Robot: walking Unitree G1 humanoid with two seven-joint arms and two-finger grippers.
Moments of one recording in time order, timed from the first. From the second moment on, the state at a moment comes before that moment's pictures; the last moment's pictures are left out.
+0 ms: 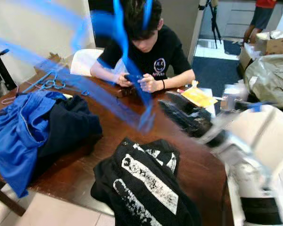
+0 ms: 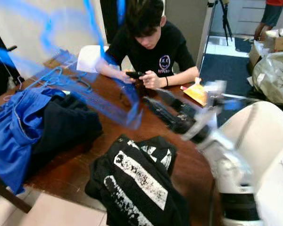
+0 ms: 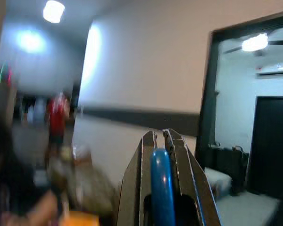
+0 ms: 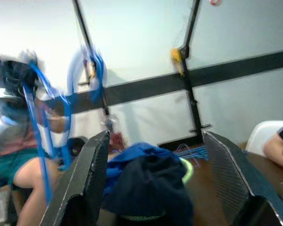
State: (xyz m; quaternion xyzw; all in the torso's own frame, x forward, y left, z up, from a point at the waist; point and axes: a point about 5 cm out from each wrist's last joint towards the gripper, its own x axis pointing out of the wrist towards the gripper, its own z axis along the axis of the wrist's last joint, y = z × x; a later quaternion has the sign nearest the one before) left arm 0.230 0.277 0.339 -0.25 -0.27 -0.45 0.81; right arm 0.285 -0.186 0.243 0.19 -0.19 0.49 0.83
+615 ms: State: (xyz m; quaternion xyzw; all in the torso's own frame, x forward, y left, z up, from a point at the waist) left arm 0.200 0.310 0.313 -0.30 -0.23 -0.50 0.78; right arm 0.248 -0.198 0.237 0.19 -0.10 0.63 0.74
